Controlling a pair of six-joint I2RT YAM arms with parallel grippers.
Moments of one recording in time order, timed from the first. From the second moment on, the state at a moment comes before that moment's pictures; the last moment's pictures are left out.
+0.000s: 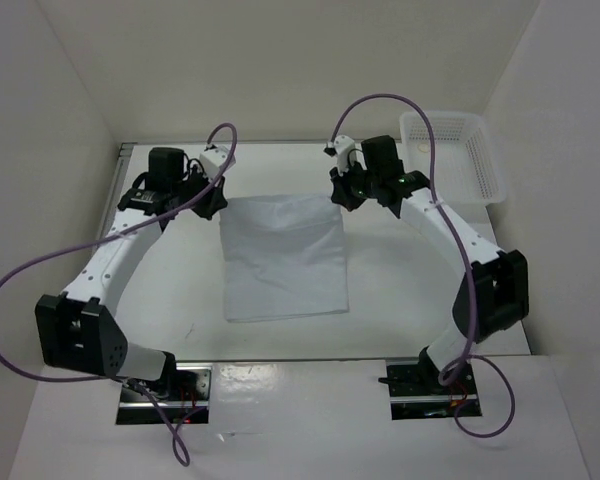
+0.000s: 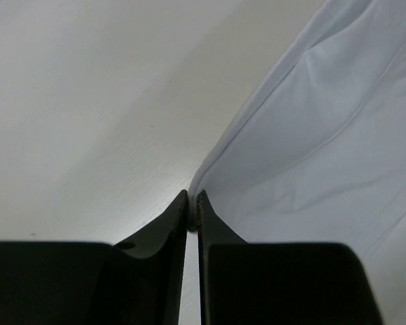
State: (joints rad) left arm -0.15 1.36 1.24 -0.54 0.44 0.36; right arm 0.39 1.55 1.38 -0.48 -0.35 -0.26
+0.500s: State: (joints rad) left arm -0.15 1.71 1.33 -0.43 0.38 0.32; right arm 0.35 2.06 1.61 -0.40 -0.28 -0.30
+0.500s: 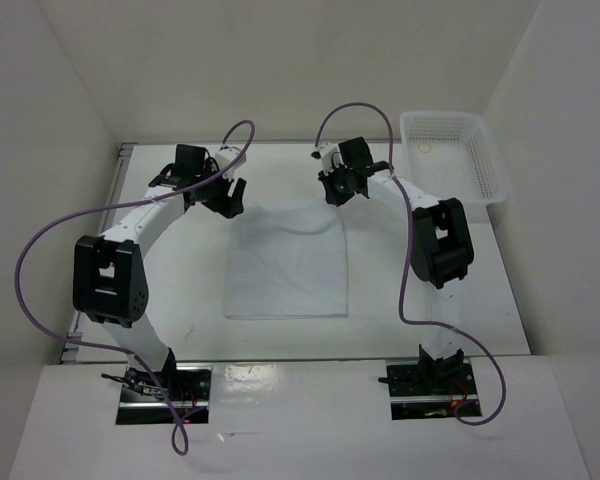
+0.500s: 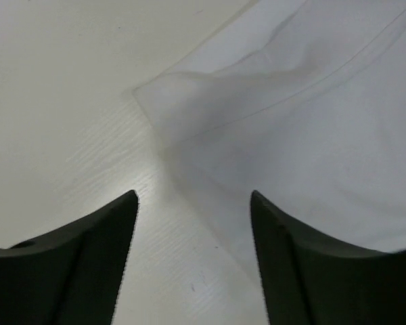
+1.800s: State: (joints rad) left arm -0.13 1.20 1.13 -0.69 0.30 0.20; right arm 0.55 2.06 1.75 -0.45 -0.06 -0.11
